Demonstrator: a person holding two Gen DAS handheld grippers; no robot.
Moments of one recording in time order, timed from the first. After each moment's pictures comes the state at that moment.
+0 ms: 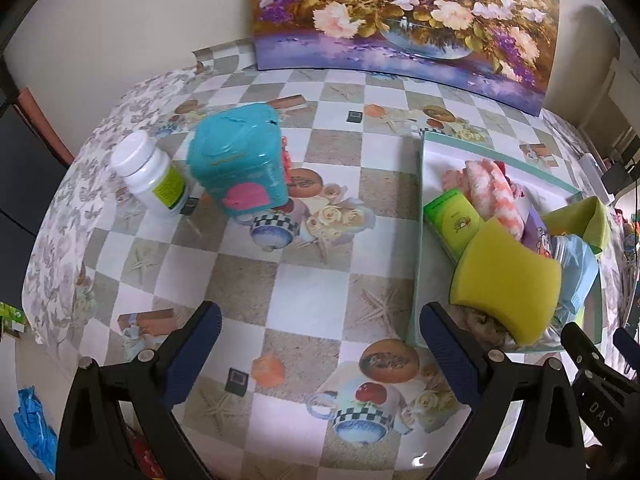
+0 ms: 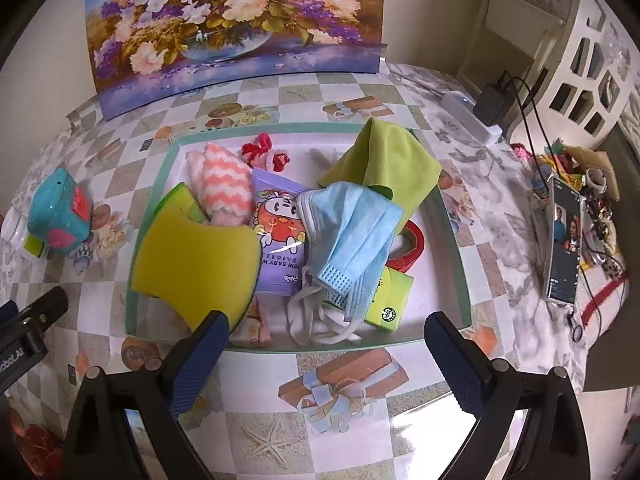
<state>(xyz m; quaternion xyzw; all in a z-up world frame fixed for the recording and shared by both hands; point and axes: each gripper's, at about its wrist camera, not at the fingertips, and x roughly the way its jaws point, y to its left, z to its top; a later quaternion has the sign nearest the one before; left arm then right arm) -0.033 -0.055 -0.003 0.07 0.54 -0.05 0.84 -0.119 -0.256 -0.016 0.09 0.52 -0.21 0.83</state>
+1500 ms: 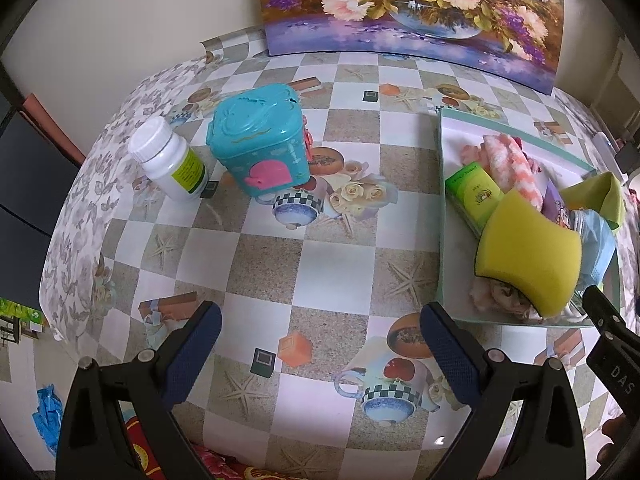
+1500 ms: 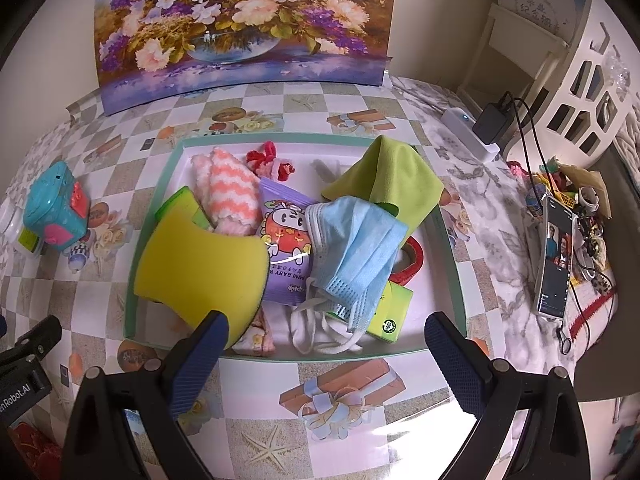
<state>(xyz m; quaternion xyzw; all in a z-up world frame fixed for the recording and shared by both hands) -0.038 -0.046 -0.007 0.10 0.56 -0.04 0.82 -0.112 -0.247 -0.012 0.06 0.51 -0.22 0.83</state>
